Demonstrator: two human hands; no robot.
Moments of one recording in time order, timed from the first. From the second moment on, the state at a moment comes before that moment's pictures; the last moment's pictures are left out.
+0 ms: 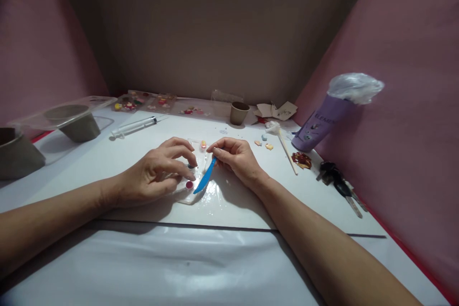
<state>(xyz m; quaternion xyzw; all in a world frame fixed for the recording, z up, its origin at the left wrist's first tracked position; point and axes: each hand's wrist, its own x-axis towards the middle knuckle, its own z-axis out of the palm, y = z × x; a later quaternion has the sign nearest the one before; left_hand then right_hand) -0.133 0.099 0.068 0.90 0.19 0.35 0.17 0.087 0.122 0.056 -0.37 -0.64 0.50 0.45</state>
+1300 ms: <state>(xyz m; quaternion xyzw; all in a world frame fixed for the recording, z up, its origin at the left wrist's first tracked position) -0.130 0.100 0.069 0.91 0.19 0.34 0.15 0.084 0.122 0.053 -0.37 -0.63 0.49 0.48</state>
